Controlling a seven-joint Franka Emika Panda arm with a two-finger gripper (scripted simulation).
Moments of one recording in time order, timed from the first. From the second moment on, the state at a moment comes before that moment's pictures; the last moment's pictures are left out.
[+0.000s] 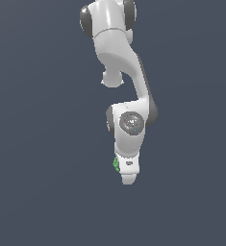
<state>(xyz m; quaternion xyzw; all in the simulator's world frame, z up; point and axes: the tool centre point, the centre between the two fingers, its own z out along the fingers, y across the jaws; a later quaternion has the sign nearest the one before) 0.094 0.051 0.061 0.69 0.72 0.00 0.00</state>
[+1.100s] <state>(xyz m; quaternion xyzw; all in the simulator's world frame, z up) 0.095 0.019 0.099 0.66 0.75 0.01 0.01</state>
